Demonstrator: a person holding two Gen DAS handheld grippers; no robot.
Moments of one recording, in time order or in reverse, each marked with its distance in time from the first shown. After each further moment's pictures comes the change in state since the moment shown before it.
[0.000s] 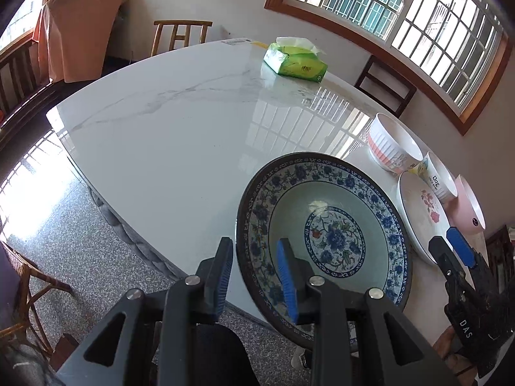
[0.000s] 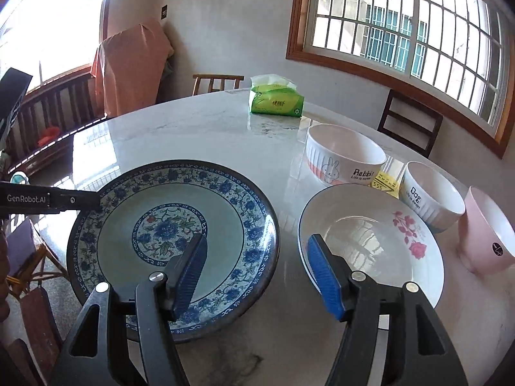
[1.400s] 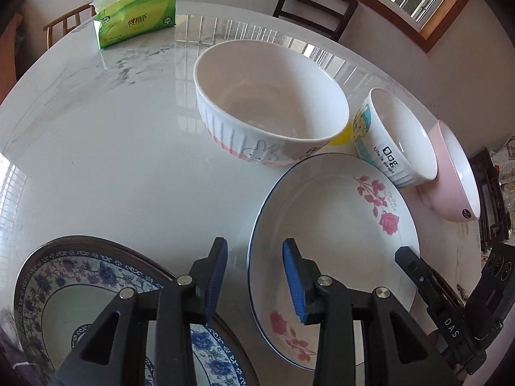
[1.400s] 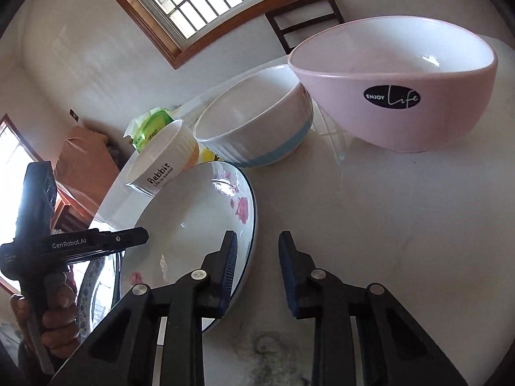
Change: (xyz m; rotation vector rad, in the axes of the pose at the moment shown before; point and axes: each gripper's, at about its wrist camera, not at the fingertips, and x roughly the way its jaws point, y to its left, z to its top) left arm 0.136 -0.201 0.067 0.255 0.305 -0.144; right arm 0.032 -0.220 -0.056 0.681 0.104 0.092
